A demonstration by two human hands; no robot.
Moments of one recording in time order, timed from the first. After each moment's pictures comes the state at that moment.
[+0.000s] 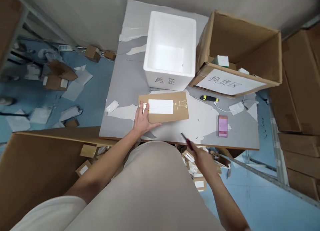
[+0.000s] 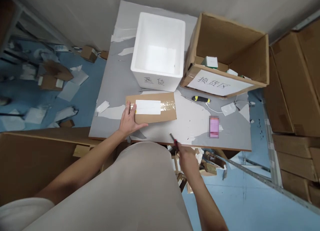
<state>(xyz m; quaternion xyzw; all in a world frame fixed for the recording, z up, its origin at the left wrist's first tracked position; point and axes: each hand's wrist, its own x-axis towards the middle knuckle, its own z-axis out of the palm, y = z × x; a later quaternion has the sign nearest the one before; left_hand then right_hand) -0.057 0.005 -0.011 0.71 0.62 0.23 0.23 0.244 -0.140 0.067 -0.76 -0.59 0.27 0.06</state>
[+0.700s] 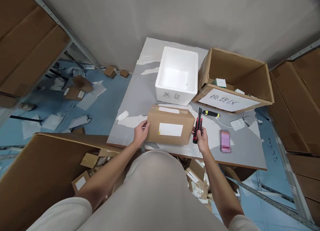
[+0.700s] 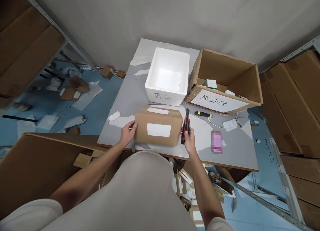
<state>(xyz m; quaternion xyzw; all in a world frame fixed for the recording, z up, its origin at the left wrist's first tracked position) -0.092 -0.016 -0.020 0.48 0.68 0.40 0.37 0.243 -0.034 -0.017 -0.61 -0.39 0.48 0.49</state>
